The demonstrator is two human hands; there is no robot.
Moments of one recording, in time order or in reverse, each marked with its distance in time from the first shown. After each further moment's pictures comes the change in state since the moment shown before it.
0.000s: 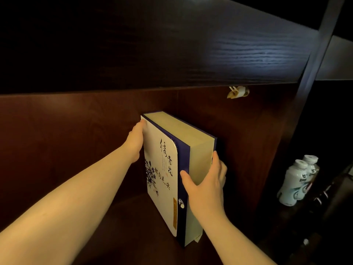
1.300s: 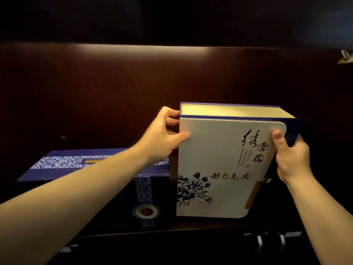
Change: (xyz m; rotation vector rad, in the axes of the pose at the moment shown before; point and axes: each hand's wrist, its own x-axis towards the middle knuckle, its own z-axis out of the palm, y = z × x) left_hand -0.333 0.013 -0.201 0.306 -0.010 0.445; right_hand -0.061 -0.046 -0.047 0.770 -0.251 0.020
